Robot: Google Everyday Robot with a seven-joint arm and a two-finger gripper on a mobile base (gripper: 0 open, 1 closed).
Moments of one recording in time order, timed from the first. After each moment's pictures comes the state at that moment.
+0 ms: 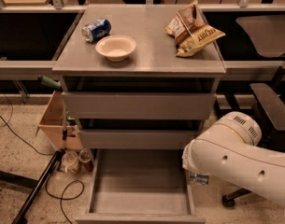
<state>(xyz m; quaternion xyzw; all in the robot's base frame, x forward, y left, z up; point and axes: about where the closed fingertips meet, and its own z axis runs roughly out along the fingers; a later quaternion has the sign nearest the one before) 0.437 -0.155 0.665 0.09 0.98 0.02 0.17</state>
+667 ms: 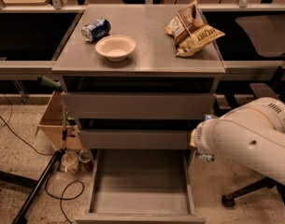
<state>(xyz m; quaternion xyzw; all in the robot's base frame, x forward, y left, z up) 0.476 -0.171 0.721 0.09 0.96 0.06 0.25</state>
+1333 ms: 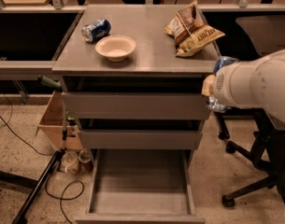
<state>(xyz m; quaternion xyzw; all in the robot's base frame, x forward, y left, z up) 0.520 -0.174 0.889 0.05 0.92 0.08 0.39</state>
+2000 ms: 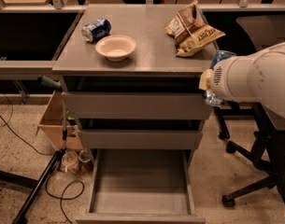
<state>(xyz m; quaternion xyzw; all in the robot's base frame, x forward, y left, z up) 0.529 -0.172 0.906 0.05 0.91 0.09 0.40</state>
